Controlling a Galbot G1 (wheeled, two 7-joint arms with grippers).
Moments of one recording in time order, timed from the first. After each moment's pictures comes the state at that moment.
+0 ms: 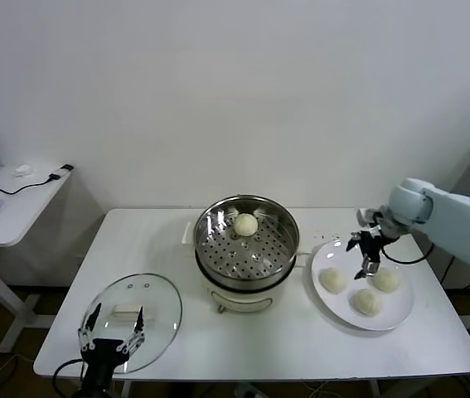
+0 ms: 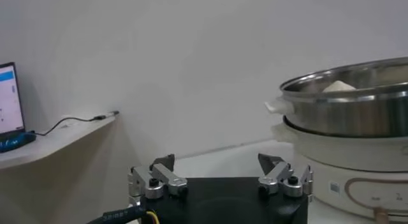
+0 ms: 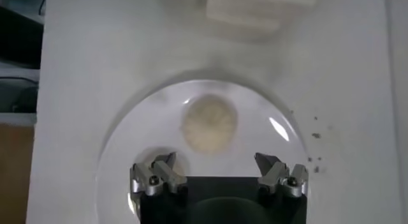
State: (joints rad) left arm 1.82 -1.54 -0.67 -2.11 0.10 -0.09 0.04; right arm 0.20 0.70 -1.11 1.15 0.21 -0.23 -1.07
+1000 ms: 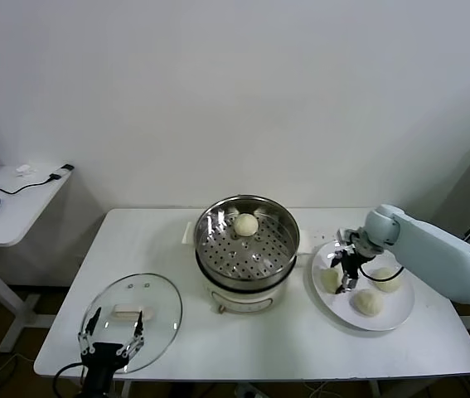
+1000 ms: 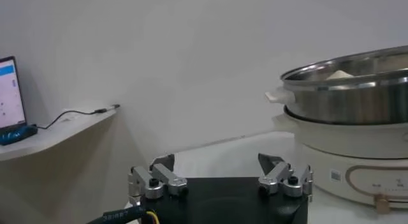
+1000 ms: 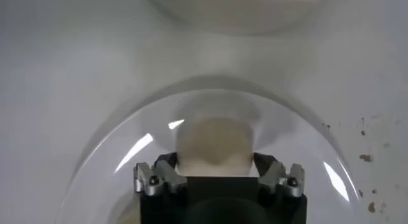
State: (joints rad) left arm 1.82 -1.54 -0.68 -2.10 0.10 -0.10 0.04; right arm 0.03 0.83 -0.92 0.98 0.11 -0.21 -1.09
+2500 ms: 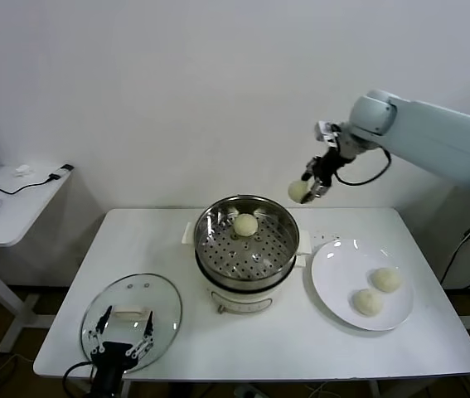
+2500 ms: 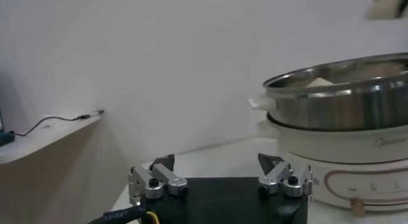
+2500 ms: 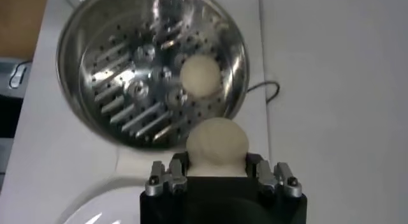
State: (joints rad) left arm 1.82 -1.51 -0.63 -2.10 0.10 -0.11 0.05; right arm 0.78 1.12 -1.51 1.01 0.76 -0.29 -1.07
